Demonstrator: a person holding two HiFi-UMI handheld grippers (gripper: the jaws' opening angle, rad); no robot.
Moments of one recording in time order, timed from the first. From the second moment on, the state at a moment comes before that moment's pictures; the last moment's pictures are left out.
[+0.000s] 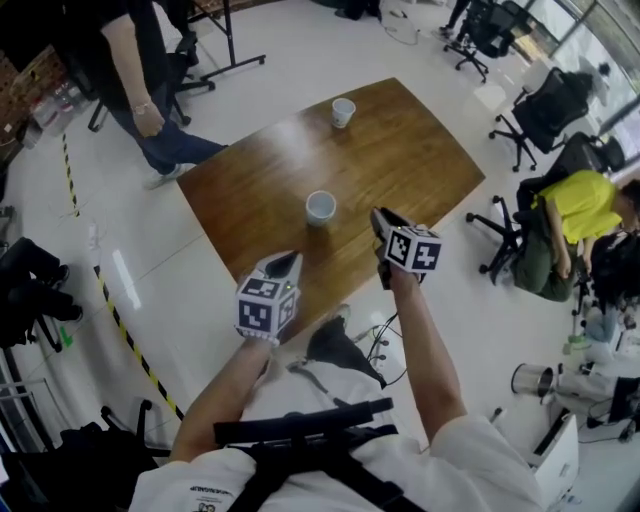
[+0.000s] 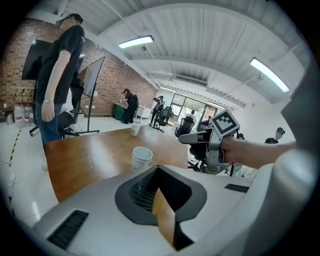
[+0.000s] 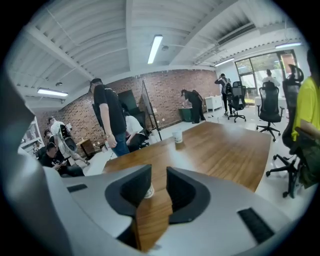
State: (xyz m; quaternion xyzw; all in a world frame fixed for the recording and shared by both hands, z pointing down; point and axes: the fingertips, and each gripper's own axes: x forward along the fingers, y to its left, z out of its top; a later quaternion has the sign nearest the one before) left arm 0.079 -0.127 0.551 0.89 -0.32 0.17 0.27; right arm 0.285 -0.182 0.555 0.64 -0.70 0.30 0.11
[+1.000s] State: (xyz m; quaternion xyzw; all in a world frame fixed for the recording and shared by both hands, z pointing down) left arm 0.170 -0.253 0.507 0.85 -0.43 0.14 0.27; right arm 0.364 -0.417 0.559 0.56 -0.77 0.26 0.19
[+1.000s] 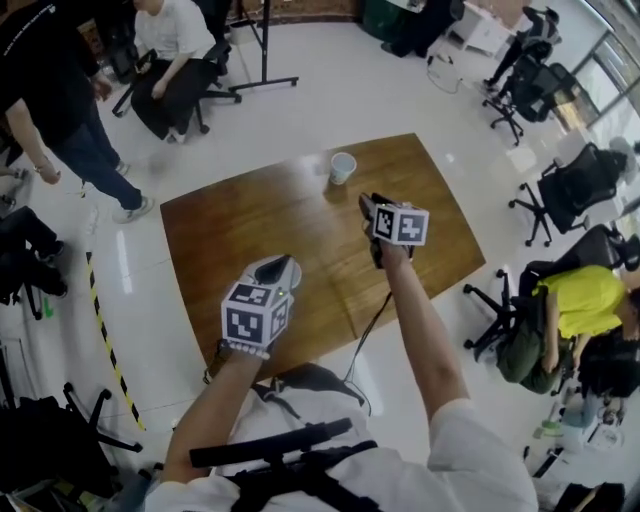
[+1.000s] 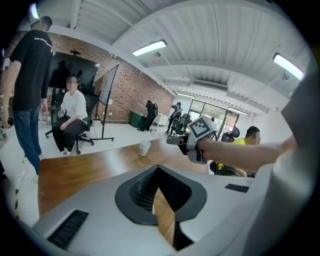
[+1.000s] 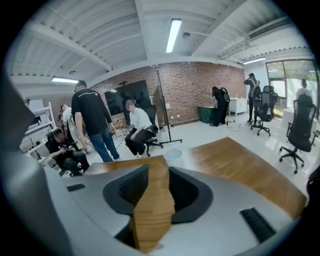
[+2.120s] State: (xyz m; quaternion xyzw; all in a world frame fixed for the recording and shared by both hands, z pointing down) left arm 0.283 -0.330 0.529 0.81 -0.47 0.15 0.32; right arm 0.379 -0.602 0.665 0.50 -0.76 0.28 0.30
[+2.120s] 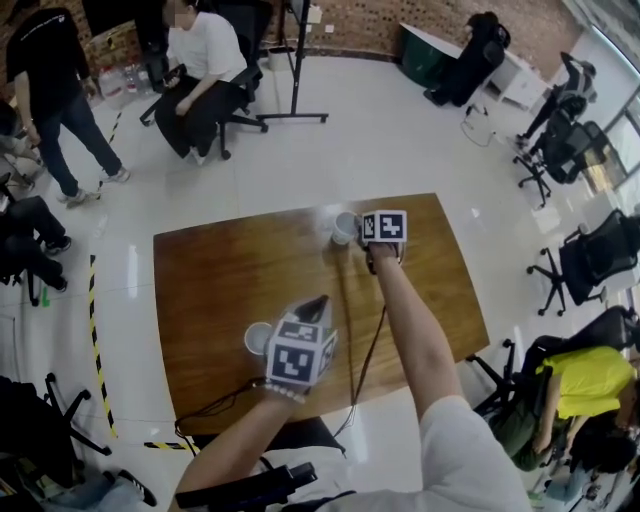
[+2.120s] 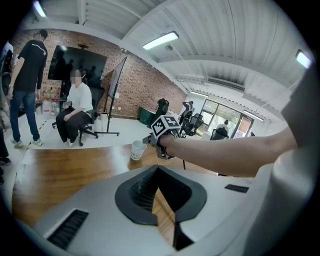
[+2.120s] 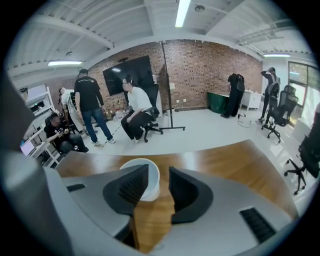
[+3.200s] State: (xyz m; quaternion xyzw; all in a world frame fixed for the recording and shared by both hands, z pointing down) left arm 0.242 -0.312 0.514 0.80 -0.49 0.12 0.33; right arm 0.348 -0.583 0.637 0.48 -0.78 0.27 0.29
